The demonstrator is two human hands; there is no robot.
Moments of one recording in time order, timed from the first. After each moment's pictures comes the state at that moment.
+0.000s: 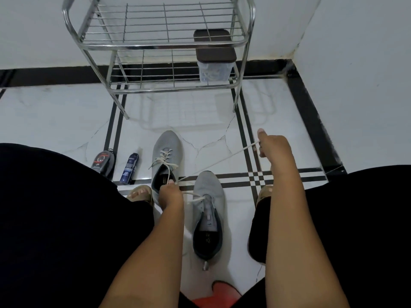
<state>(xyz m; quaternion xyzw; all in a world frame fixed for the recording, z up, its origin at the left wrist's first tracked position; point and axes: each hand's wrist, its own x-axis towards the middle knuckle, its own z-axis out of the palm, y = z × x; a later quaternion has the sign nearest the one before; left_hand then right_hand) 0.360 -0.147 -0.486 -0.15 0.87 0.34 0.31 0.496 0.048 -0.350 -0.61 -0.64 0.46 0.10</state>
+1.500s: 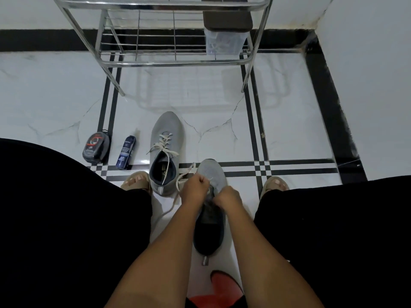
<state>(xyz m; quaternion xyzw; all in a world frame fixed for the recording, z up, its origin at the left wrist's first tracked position) 0.395 -0.121 -0.526 0.12 0.88 0.24 0.39 0.473 -0.062 -0.502 -0.58 -0.66 0.40 -0.27</state>
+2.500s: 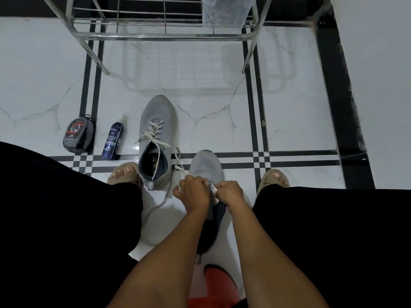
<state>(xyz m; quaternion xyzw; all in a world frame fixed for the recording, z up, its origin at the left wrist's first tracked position) 0.430 -0.114 -0.555 0.15 0.94 0.11 0.28 0.490 -0.041 -0.543 -0.61 -0.58 0.51 -0.18</state>
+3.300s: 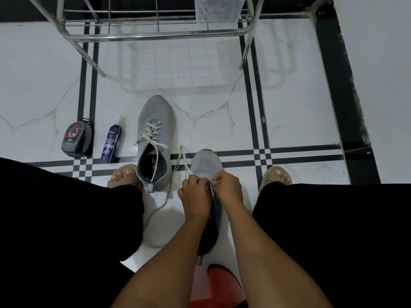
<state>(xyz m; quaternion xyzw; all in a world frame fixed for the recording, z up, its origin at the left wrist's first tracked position) 0.437 -0.128 -0.559 0.28 0.92 0.12 0.23 0.480 -0.043 -0.550 -0.57 -0.70 0.41 -0.13</state>
